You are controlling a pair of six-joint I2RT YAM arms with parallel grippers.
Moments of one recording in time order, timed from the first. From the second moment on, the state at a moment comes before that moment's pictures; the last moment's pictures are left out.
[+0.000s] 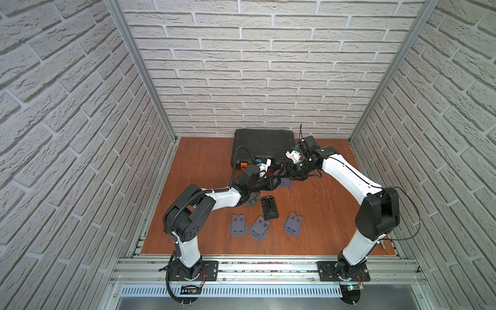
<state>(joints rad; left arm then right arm) -0.70 1.79 0.95 0.50 0.41 -0.69 0.31 1.75 1.54 -0.98 -0.47 0.38</state>
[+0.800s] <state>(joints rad) -0.71 1.80 0.96 0.52 0.41 -0.68 0.31 1.75 1.53 -0.95 -0.46 0.41</state>
